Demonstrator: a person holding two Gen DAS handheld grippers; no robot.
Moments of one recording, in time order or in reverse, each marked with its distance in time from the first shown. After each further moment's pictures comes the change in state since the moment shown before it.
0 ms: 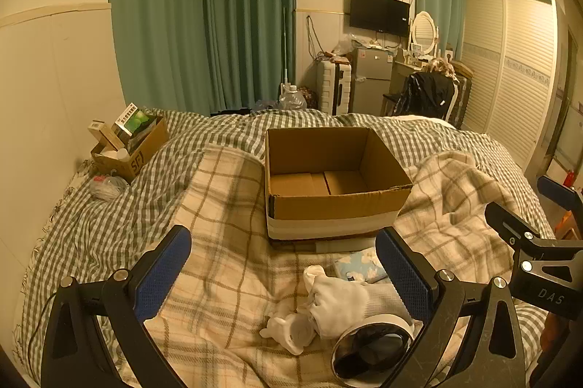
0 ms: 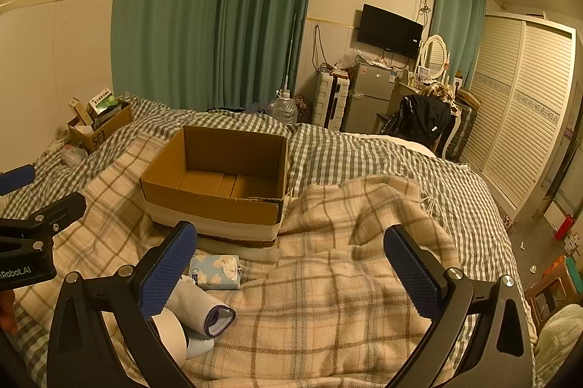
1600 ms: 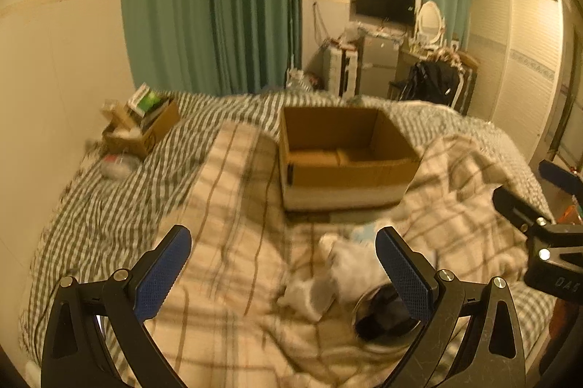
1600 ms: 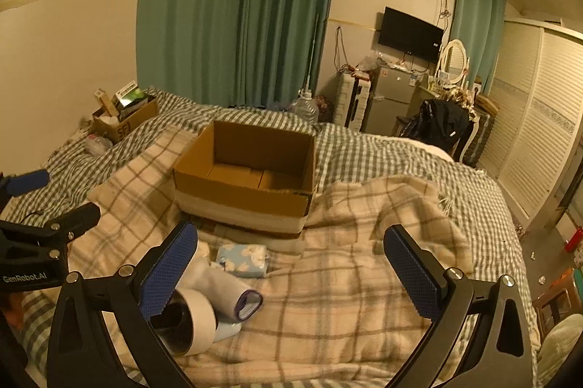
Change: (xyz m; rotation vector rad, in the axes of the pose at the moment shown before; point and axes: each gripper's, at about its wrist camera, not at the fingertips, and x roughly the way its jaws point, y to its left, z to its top) left arm -0.009 0.021 -0.026 -0.008 0.081 0.026; right arm -0.017 0.022 -0.011 -0.046 0.014 0.085
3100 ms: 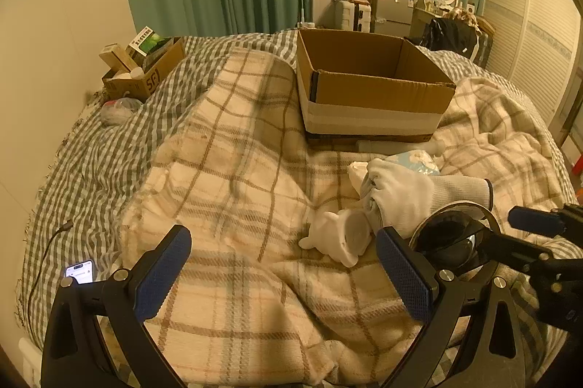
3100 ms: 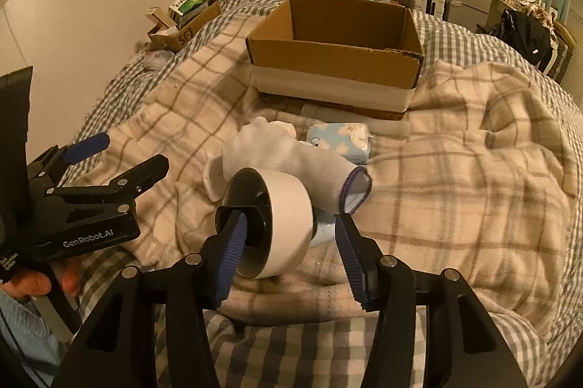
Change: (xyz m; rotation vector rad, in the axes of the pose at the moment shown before) left arm 0.044 0.011 -0.049 0.010 0.169 0.036; right arm 0.049 0.034 -0.062 0.031 0.389 0.332
